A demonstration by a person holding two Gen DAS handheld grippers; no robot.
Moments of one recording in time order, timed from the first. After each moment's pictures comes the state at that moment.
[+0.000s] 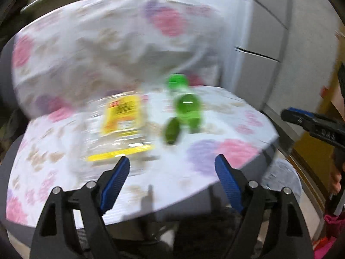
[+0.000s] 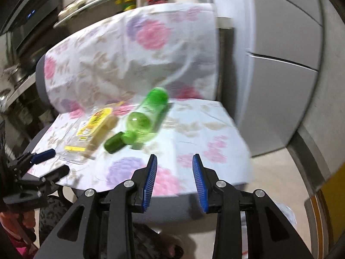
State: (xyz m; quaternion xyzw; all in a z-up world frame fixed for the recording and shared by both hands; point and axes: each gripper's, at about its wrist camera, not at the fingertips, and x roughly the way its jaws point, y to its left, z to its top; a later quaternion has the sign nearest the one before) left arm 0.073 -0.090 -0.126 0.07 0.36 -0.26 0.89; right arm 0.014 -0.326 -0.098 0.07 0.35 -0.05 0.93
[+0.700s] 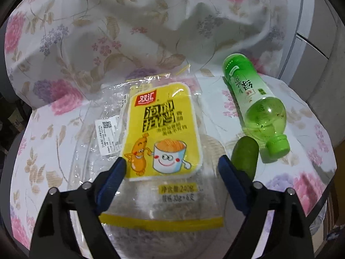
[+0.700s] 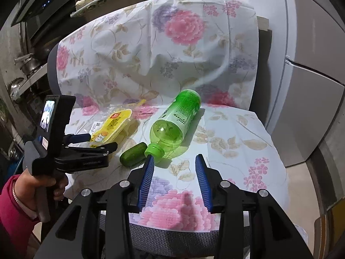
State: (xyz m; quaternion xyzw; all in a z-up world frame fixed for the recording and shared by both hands) left arm 0.203 -0.116 -0.180 0.10 0.45 -0.16 0.87; right arm 0.073 -0.301 -0.110 0.06 0.35 0.00 0.93
